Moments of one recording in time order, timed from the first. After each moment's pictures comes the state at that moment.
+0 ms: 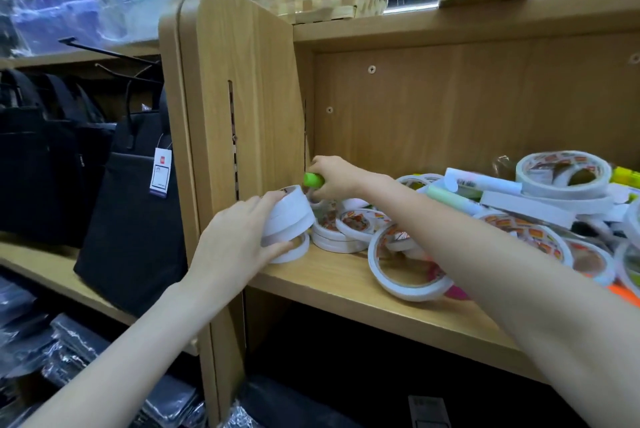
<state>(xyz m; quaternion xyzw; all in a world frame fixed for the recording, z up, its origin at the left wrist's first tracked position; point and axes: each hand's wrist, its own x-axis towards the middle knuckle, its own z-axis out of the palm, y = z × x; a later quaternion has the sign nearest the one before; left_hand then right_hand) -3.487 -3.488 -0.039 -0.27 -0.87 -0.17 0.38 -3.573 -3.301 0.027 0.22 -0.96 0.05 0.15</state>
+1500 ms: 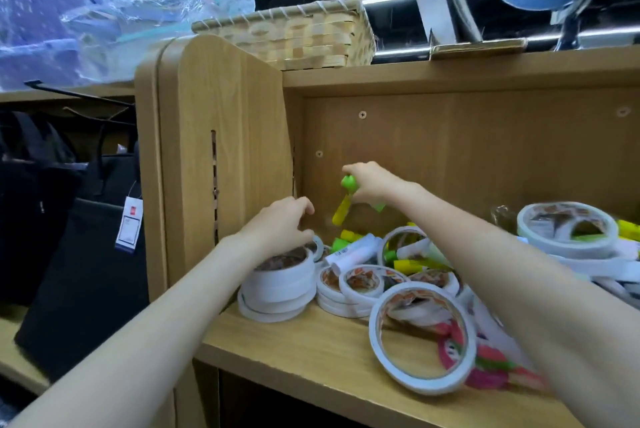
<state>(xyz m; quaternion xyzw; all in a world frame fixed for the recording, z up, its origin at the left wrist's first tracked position) -3.586 -3.427 0.030 -0.31 -0.92 -0.16 0.18 -3.599 -3.241 0.082 0.05 -0.98 -0.01 0.20</state>
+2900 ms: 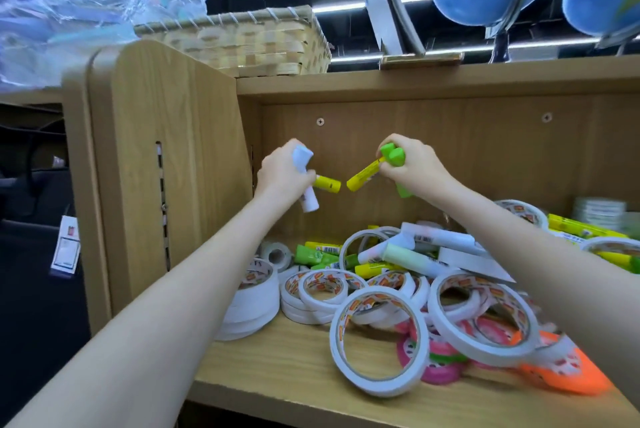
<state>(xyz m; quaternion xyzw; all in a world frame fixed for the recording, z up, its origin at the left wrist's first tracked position) -3.602 -3.355 0.083 -0.28 -0.82 -0.40 0.31 -3.516 -3.168 0.096 0.02 -0.88 0.18 0.43</state>
